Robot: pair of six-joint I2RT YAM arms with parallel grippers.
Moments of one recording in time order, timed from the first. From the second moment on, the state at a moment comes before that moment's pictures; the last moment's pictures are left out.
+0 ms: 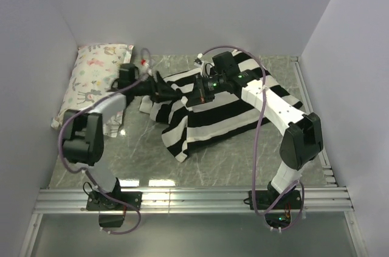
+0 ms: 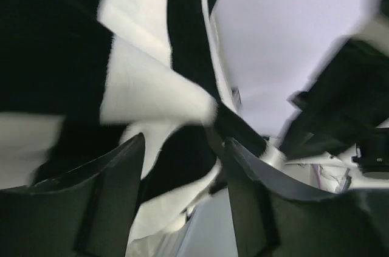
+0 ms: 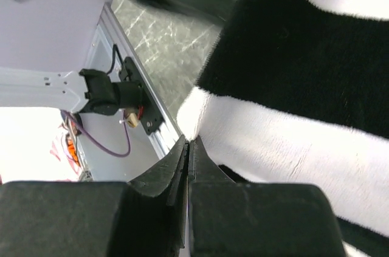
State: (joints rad) left arm -0.20 1.73 1.07 0.15 1.01 -0.77; right arm 0.55 1.71 1.53 -0.58 -0.74 0.36
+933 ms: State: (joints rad) left arm 0.03 1.44 1.07 -0.68 0.58 0.28; right arm 0.40 1.60 1.55 -0.71 -0.27 -0.08
